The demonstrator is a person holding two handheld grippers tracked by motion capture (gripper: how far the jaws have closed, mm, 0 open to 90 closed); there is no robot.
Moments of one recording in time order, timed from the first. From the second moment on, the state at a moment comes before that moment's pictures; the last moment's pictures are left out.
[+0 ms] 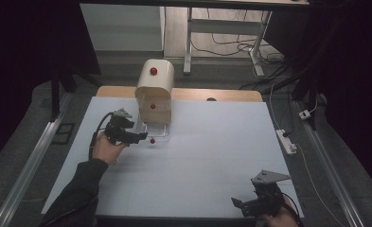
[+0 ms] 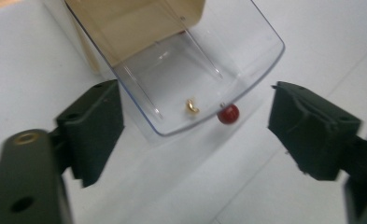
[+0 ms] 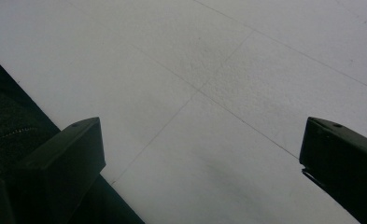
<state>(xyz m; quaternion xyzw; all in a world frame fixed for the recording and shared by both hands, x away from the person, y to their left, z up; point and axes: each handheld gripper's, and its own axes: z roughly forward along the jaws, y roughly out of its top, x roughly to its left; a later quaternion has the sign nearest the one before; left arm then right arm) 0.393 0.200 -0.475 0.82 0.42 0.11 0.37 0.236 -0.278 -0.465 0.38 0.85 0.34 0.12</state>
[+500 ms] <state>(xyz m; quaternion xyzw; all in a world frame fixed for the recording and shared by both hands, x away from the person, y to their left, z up) 0.365 0.218 -0.484 0.84 0.40 0.09 0.35 0.235 -0.278 -0.465 0.38 0.85 0.34 0.12</state>
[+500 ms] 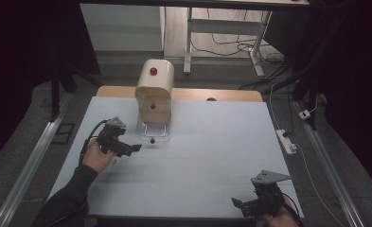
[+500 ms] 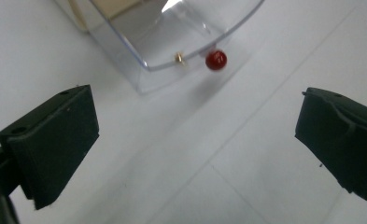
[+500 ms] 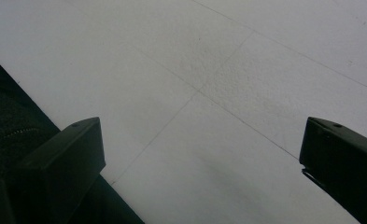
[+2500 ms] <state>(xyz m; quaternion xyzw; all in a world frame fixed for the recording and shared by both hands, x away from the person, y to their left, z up) 0.333 0.250 -0.516 0.87 0.44 0.06 0.21 0.235 -0.276 -0.465 0.37 0.86 0.33 0.12</state>
